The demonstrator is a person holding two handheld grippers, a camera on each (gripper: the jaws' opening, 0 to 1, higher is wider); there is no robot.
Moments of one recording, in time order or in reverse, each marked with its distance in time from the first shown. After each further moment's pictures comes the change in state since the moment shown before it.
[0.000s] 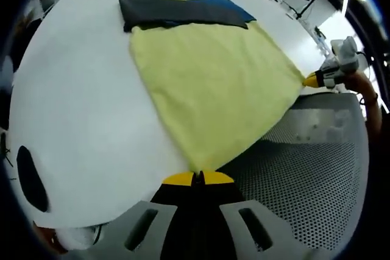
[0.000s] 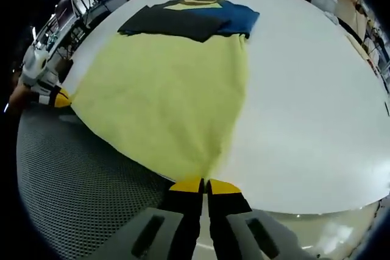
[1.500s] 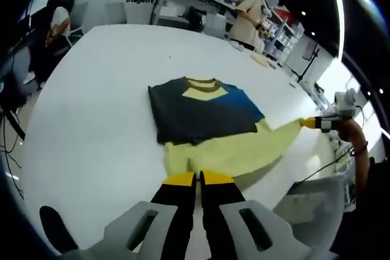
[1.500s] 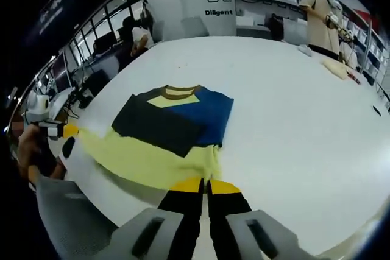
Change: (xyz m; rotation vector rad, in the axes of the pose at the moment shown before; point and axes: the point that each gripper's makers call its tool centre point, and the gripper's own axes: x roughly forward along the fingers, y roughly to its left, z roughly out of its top) left arm -0.066 0.040 0.159 -0.114 -0.462 -0.004; right arm -0.063 -0.032 0.157 0.129 -0.423 -0.014
